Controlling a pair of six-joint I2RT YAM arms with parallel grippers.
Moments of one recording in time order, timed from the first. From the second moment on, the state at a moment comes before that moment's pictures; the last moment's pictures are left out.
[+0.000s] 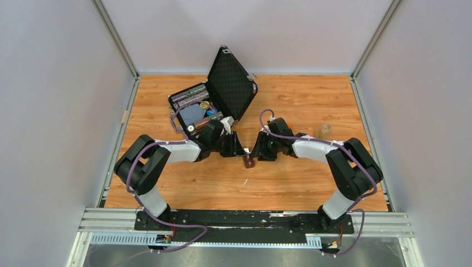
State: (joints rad) left arm -0.63 1.68 0.76 0.22 0.37 -0.71; right arm 0.57 1.65 0.82 -0.11 -0.29 0.78
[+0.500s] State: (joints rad) left arm -0.63 1.70 0.75 0.21 0.38 -0.69; right arm 0.58 1.62 0.82 -0.13 -0.22 0.80
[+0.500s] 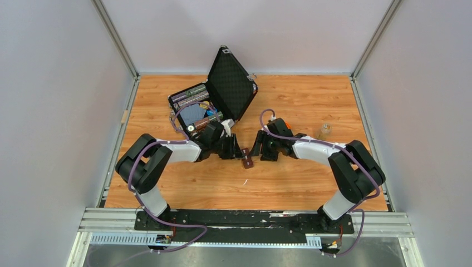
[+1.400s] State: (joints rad) left arm -0.63 1.74 0.80 0.21 0.40 -0.64; right arm 0.67 1.60 0.86 -0.19 -0.12 0.73
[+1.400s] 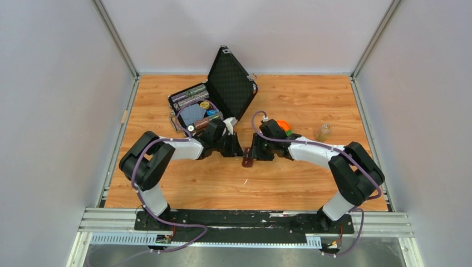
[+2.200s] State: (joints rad) left arm -0.63 1.63 0.80 0.09 0.27 -0.60; right arm 0.67 1.59 0.87 -0.25 -0.05 0.74
